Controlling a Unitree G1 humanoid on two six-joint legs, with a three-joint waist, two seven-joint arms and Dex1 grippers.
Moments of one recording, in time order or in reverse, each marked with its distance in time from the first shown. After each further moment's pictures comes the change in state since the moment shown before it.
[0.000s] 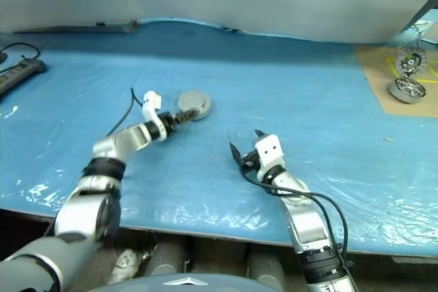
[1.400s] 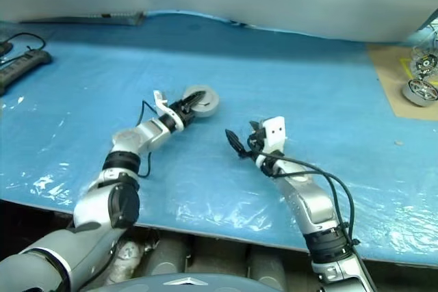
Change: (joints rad) left arm -0.308 -0.167 0.415 0.397 -0.525 0.232 0.270; right arm -0.121 -0.080 0.016 -0.049 0.339 0.182 -0.056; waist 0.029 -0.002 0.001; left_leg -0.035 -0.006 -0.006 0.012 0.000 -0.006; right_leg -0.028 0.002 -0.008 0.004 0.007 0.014
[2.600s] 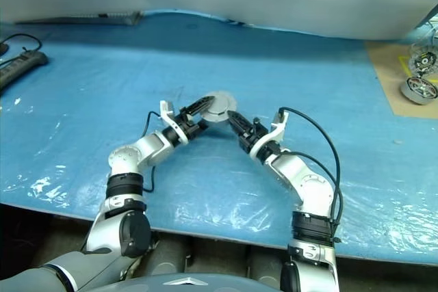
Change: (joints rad) left arm 0.256 -0.160 0.028 -0.454 -0.179 0.321 0.129; right arm -0.135 0.296 -0.425 0.123 1.136 0.573 -0.453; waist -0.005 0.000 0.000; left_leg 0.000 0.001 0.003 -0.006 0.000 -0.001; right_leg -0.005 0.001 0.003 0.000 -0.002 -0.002
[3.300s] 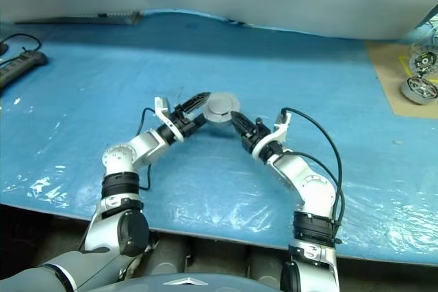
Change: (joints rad) left arm -0.002 0.007 0.022 -0.052 0.002 0.043 -0.032; right arm 0.000 0.002 -0.026 0.001 -0.018 0.007 -0.017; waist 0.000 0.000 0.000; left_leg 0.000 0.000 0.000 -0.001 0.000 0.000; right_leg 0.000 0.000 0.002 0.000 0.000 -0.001
